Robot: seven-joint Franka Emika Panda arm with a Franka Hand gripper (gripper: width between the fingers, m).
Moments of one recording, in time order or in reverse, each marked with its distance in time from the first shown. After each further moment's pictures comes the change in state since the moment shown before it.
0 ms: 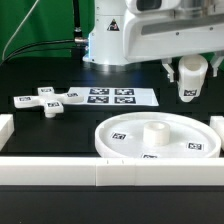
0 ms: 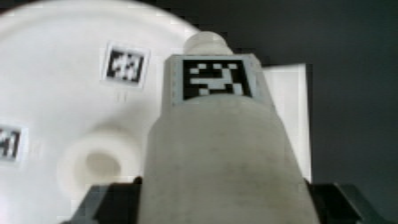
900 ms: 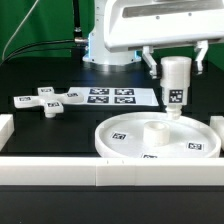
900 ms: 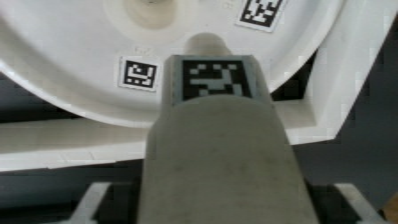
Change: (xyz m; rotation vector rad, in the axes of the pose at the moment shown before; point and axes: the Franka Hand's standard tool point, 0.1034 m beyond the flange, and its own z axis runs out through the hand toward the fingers) arm 0.000 0.031 -0.001 -0.076 0.537 -0.047
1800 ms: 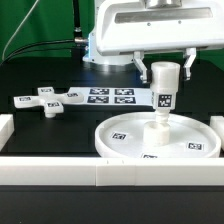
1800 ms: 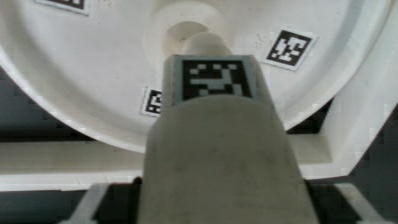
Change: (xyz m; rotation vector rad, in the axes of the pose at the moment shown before) arm -0.003 0.009 0.006 -0.010 -0.016 -0.059
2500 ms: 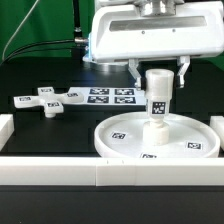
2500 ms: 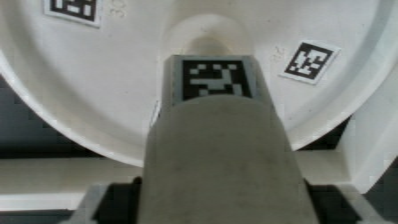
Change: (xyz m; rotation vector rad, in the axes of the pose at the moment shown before) arm -0.009 0.006 0.012 -0.005 -0.019 0.003
